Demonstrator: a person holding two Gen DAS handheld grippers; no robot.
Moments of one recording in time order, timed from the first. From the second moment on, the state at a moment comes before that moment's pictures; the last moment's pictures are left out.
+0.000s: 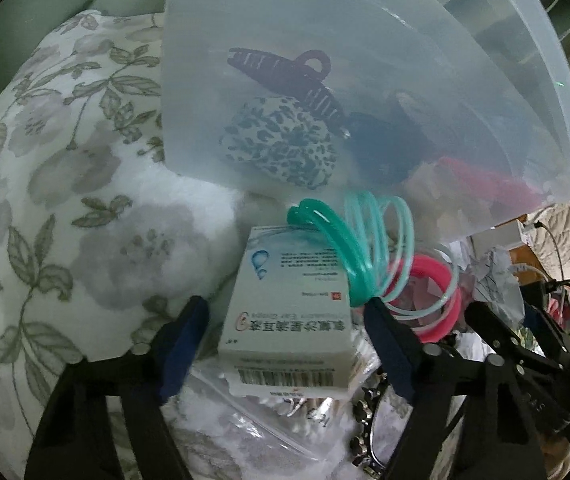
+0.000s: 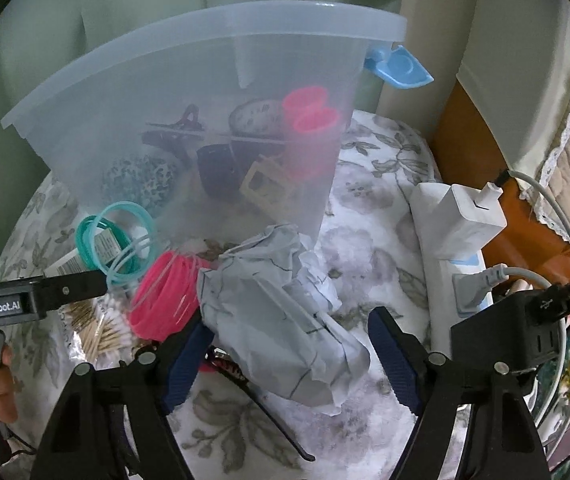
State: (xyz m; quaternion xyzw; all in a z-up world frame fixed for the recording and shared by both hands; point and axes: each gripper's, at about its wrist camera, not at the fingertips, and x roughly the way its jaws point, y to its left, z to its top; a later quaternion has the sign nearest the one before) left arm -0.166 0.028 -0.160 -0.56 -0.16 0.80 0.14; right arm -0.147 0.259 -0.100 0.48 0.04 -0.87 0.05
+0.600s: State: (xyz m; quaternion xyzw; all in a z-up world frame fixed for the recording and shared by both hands) left arm -0.164 0.026 -0.146 -0.55 -0.18 0.80 0.16; right arm -0.134 0.259 -0.096 0.48 0.02 -0.88 0.04
